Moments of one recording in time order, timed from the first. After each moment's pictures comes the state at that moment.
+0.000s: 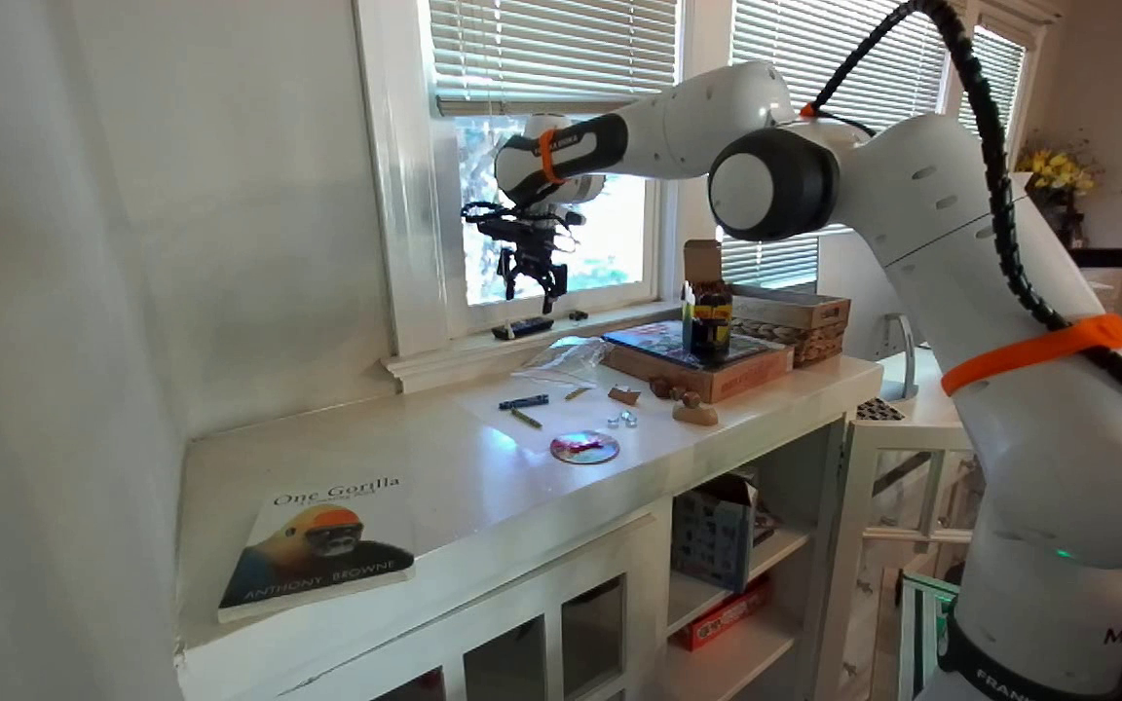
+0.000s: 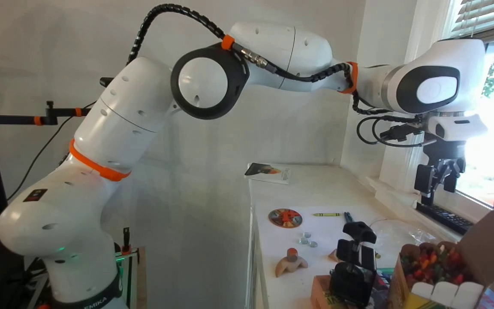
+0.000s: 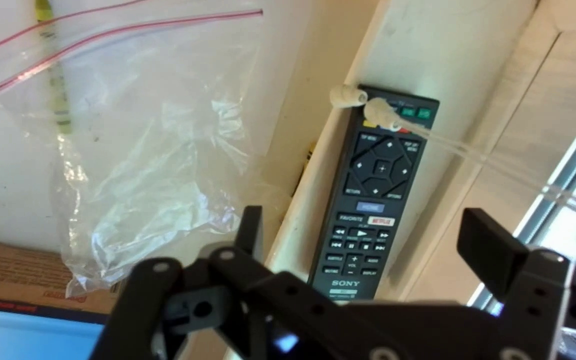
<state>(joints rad) -0.20 0.61 -0.18 -1.10 0.13 1.94 1.18</state>
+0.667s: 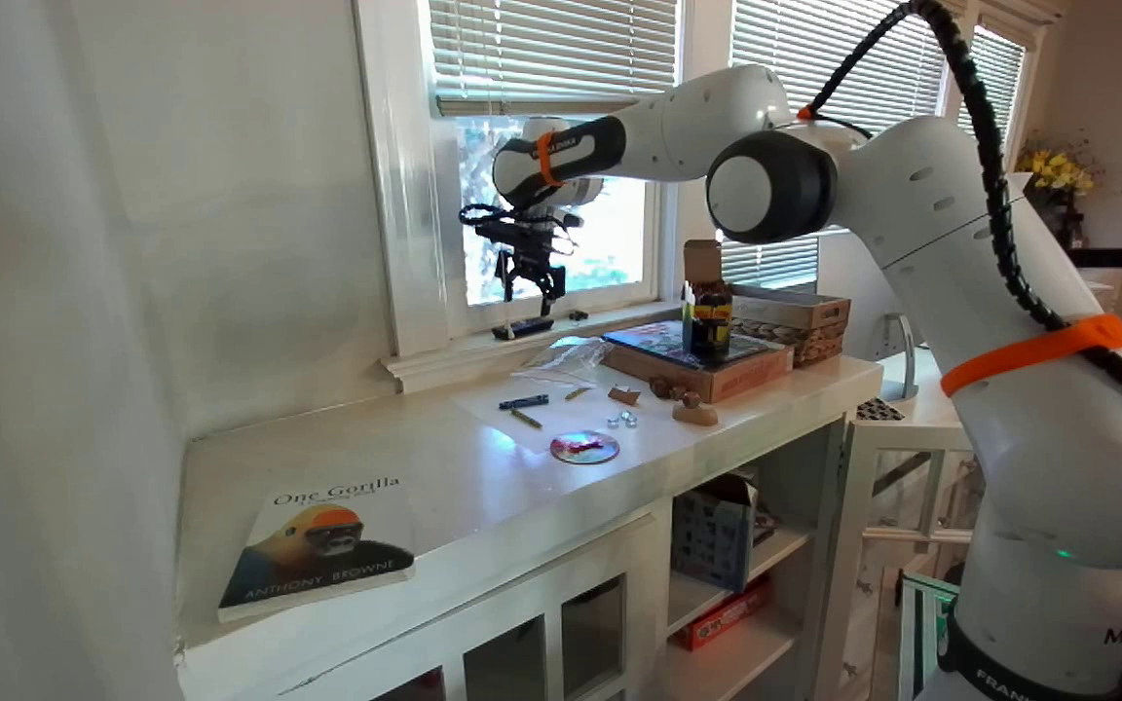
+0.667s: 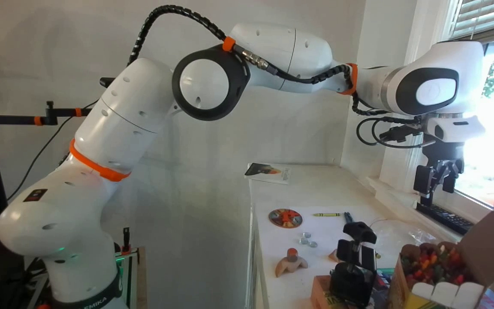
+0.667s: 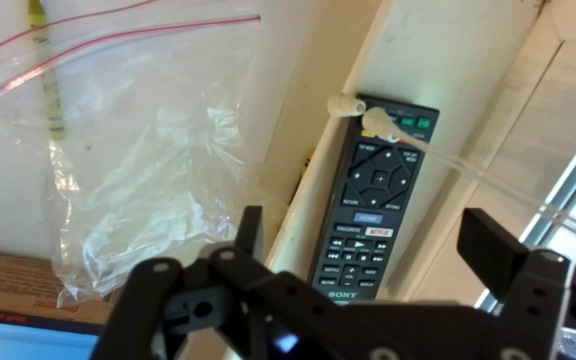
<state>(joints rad) -0.20 0.62 -0.18 -1.10 0.13 1.95 1.18</state>
